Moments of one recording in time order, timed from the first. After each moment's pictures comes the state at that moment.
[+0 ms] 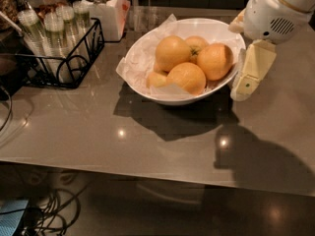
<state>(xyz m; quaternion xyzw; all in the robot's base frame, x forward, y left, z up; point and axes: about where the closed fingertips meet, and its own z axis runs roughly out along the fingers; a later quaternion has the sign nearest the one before) 0.504 -0.165 0.972 -0.63 0.75 0.03 0.19</state>
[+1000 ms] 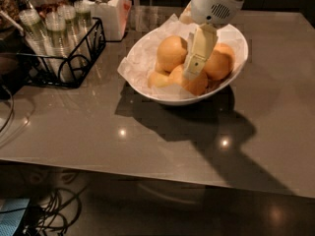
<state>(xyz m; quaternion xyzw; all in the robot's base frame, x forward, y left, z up) 0.566 -0.075 0.969 -0.68 0.70 0.09 0.21</state>
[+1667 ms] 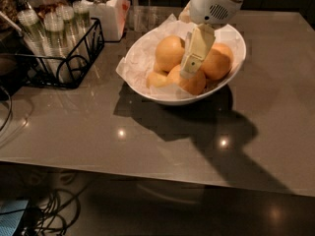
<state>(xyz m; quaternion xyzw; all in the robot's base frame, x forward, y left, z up) 0.572 -0.071 0.969 -0.67 0.70 0.09 0.23</state>
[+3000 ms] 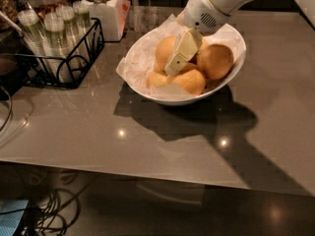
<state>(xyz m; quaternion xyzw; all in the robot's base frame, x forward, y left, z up) 0.606 -0.050 0.954 -0.61 0.72 0.14 0.29</state>
